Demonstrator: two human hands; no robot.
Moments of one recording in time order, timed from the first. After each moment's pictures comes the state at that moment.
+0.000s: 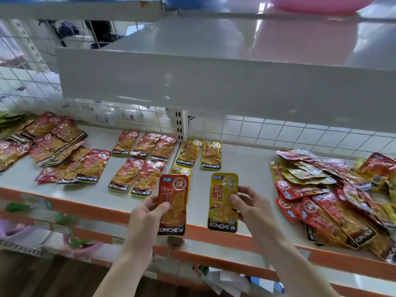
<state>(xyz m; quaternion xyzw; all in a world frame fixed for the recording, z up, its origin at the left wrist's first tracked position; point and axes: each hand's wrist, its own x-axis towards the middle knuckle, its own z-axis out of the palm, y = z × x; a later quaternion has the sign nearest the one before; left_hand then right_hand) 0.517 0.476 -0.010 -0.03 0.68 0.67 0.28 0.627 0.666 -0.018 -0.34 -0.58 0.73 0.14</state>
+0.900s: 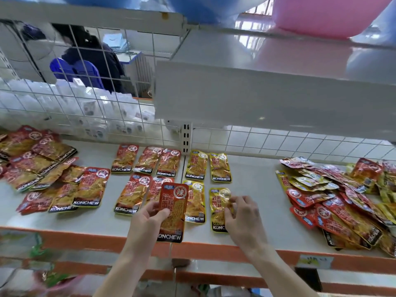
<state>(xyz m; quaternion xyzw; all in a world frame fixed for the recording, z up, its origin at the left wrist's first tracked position) 0.432 0.448 -0.030 0.03 0.68 0.66 0.33 0.556 0.632 -0.077 -0.39 -0.86 0.26 0.18</state>
